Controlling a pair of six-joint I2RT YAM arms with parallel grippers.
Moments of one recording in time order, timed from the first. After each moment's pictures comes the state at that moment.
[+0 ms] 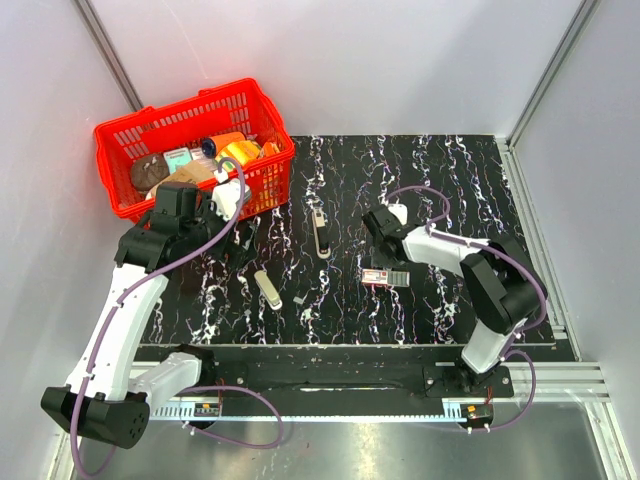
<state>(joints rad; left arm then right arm) -0.22 1.01 1.18 -0.95 0.38 0.29 0.59 1.73 1.02 -0.43 0.32 0.59</state>
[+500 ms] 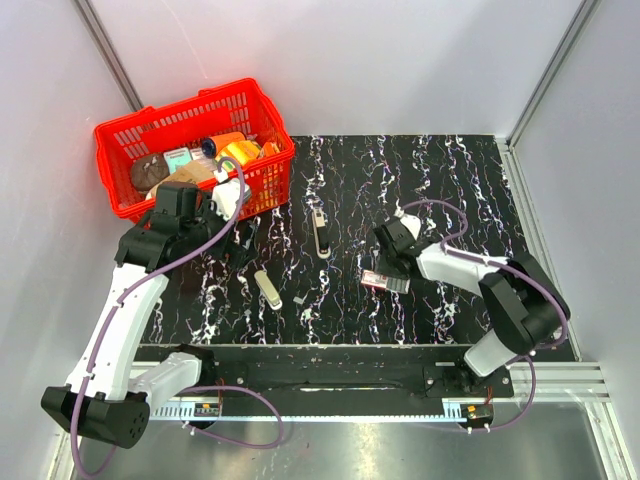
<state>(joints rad) -0.22 1.01 1.18 -0.95 0.38 0.28 0.59 1.60 0.84 -0.31 0.27 0.73</state>
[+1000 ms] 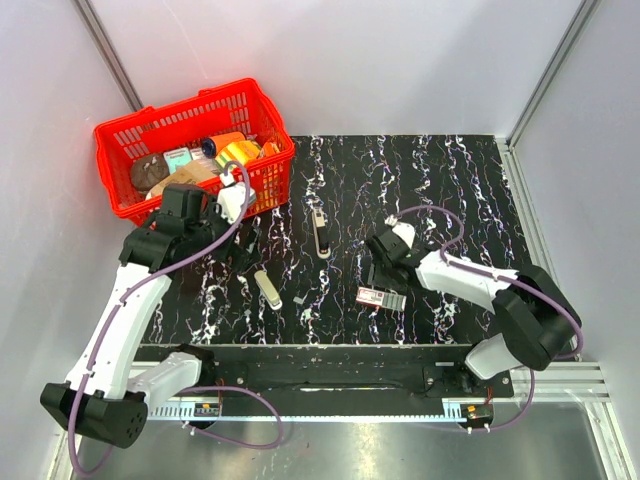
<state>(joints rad) -0.24 1.02 1.17 -0.94 0.38 0.28 0.70 1.49 0.79 -0.42 0.27 0.83</state>
